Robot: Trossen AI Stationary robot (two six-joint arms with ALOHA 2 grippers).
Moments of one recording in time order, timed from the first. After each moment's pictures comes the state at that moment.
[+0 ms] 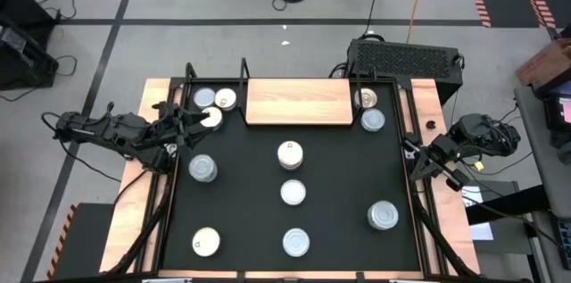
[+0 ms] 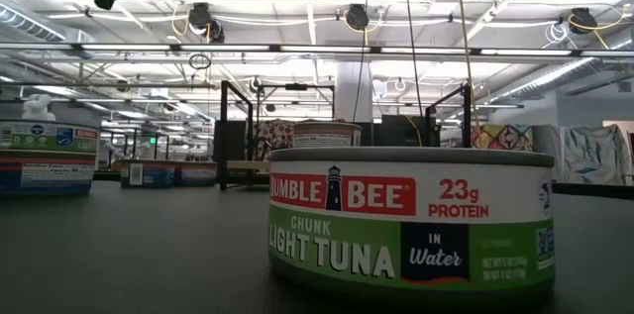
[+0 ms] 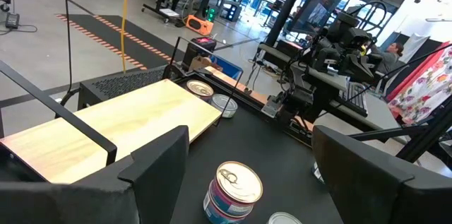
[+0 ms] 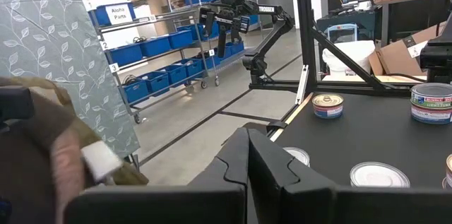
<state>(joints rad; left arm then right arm) -0.25 0.42 0.63 -0.32 -0.58 -0.46 0.22 0.03 0.53 -0.49 -0.47 0.23</state>
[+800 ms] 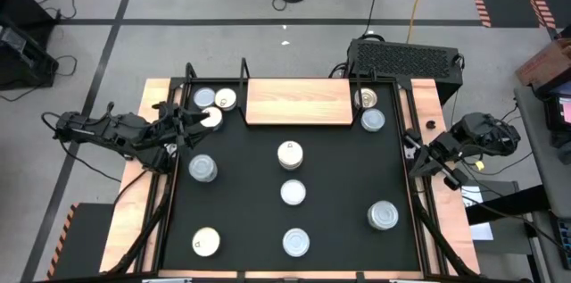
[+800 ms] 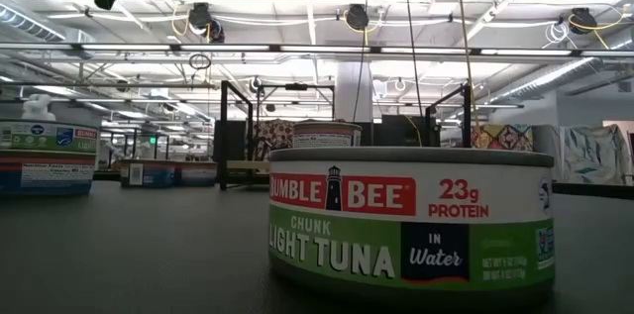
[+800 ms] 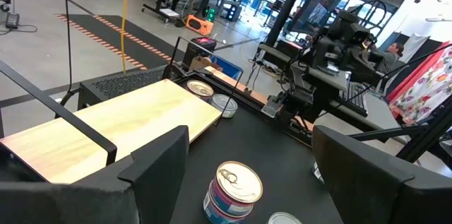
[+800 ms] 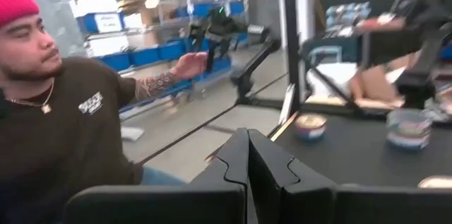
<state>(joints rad) -0.25 0.42 0.63 -0.32 -0.58 -0.46 0.22 0.03 0.53 -0.42 -0.41 0.19</state>
